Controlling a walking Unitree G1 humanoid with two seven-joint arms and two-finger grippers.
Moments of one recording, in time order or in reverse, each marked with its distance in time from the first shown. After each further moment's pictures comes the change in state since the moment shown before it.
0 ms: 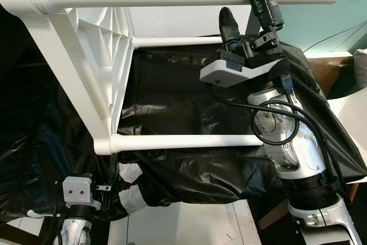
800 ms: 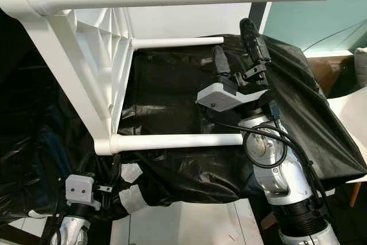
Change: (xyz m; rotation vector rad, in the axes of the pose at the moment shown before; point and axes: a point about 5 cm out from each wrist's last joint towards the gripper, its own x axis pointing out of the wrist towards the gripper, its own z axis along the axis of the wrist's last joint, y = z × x) left arm 0.004 0.003 0.000 0.018 -0.002 -0.033; right arm -0.035 0.022 0.010 0.140 0.098 0.112
